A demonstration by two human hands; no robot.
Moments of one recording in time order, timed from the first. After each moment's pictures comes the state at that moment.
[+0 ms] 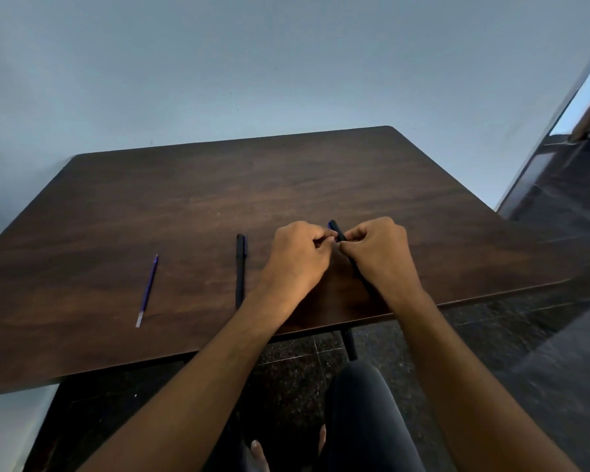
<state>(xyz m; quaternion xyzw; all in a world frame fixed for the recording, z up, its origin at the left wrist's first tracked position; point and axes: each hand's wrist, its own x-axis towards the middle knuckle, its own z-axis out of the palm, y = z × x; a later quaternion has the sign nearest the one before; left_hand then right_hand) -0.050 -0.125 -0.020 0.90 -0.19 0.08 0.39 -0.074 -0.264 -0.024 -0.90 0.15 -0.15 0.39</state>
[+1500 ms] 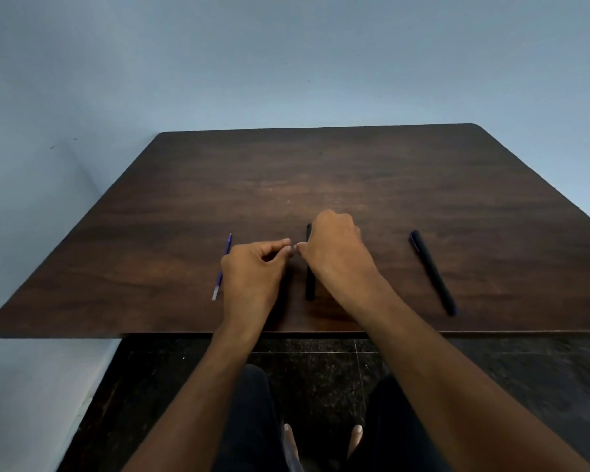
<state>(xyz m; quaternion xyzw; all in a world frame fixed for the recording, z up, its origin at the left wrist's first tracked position) -0.064 0.014 -0.047 0.85 0.02 0.19 0.50 -0.024 -0.108 -0.013 -0.96 0.06 -0.02 0.26</state>
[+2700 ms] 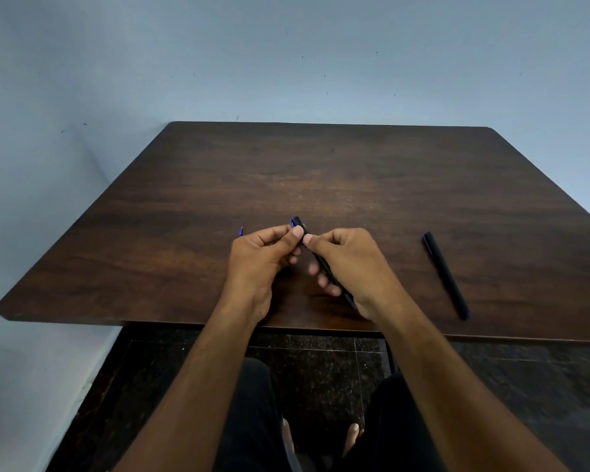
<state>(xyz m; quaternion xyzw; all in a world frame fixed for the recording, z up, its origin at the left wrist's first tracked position) -0.058 0.019 -0.040 0.60 0.07 0.01 0.80 -0.065 -0.121 -0.020 -0.74 0.04 0.08 0.66</state>
